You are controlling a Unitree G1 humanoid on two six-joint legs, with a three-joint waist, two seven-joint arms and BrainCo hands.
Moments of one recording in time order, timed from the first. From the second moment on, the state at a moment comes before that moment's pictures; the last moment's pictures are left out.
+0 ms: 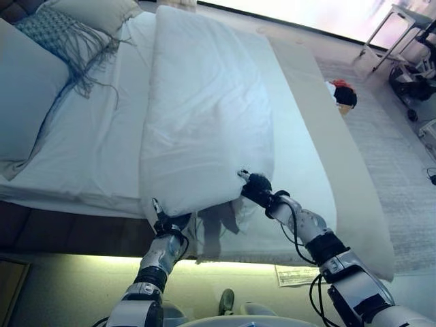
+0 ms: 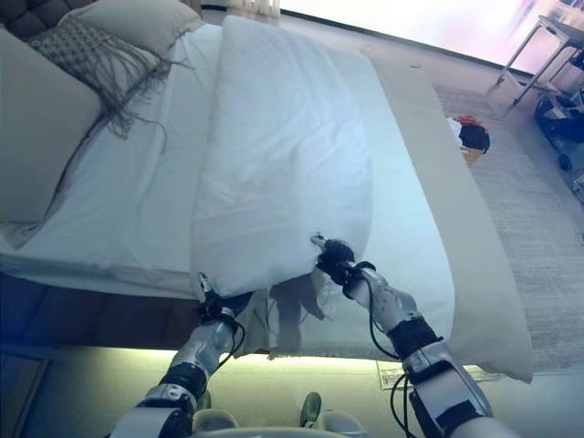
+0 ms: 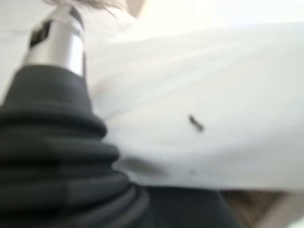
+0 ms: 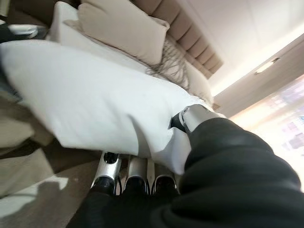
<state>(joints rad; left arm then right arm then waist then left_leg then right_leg) -0.30 0.01 0.10 0.84 -1.94 0.04 -0.09 -0.44 -0.30 0.35 0.48 1.12 0.34 0.05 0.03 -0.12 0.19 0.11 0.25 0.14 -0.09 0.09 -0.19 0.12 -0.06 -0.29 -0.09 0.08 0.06</state>
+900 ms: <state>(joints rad) -0.14 0.08 0.31 0.76 -1.95 -0.04 -0.12 -0.03 -0.41 0.13 0.56 0.91 0.51 0.31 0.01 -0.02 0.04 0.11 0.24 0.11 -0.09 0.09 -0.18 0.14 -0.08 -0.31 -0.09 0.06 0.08</state>
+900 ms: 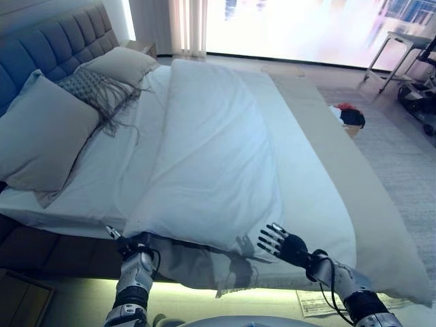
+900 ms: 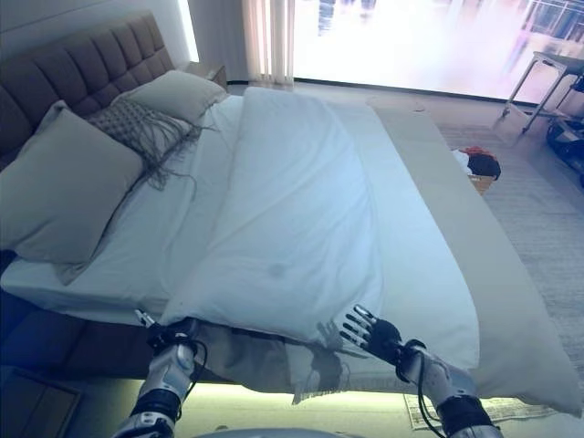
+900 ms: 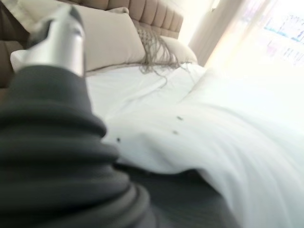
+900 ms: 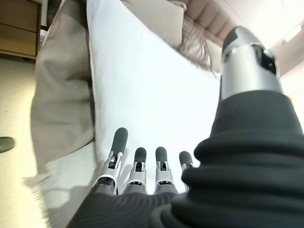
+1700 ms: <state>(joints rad) -0.08 0.13 0.36 0.72 -1.84 0.13 -0.20 -0.04 -0.37 0.02 1.07 0.84 0.38 0.40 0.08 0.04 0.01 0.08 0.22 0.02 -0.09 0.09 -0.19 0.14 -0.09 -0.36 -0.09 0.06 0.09</state>
